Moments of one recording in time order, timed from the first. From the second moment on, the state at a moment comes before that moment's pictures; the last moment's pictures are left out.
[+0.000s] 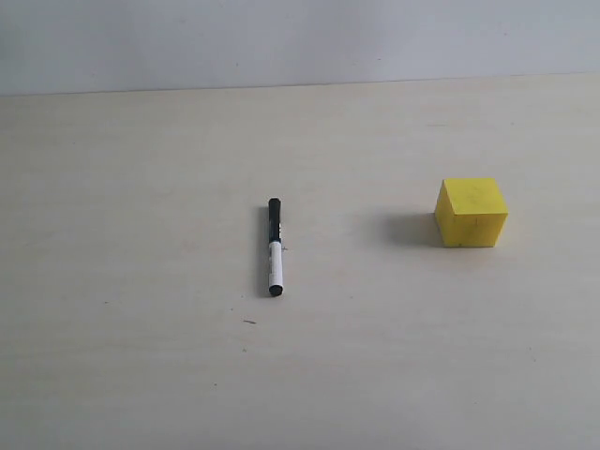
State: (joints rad) left arm -0.27 0.06 -0.03 -0.30 0.24 0.26; right arm 0.01 0.01 0.00 -0.02 0.28 0.08
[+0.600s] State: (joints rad) left arm -0.27 0.06 0.00 -0.17 0.27 0.03; right arm 0.01 0.01 0.00 -0.02 0.28 0.08
